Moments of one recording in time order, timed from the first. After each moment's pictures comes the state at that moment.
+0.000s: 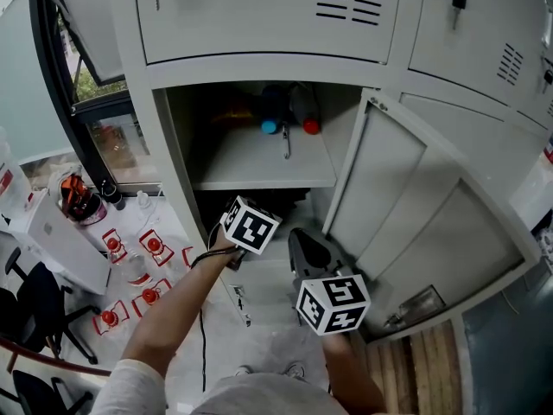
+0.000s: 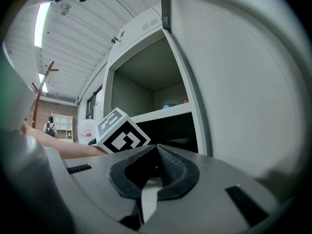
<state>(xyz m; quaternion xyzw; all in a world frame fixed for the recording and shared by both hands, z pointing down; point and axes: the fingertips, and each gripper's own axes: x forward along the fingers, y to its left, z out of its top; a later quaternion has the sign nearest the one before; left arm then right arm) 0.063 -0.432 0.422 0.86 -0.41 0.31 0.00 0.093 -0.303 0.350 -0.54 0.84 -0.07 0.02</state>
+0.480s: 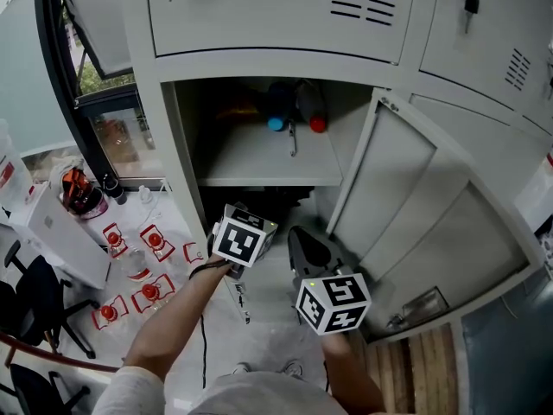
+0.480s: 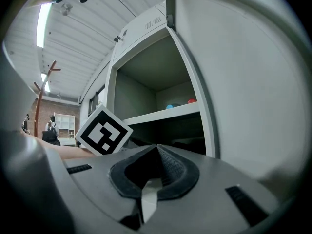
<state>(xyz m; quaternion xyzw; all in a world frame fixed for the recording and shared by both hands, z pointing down) 0.051 -0.401 0.394 0.88 -0.42 0.22 0.03 0.083 -0.303 0.348 -0.53 0.85 -0.06 0.02</state>
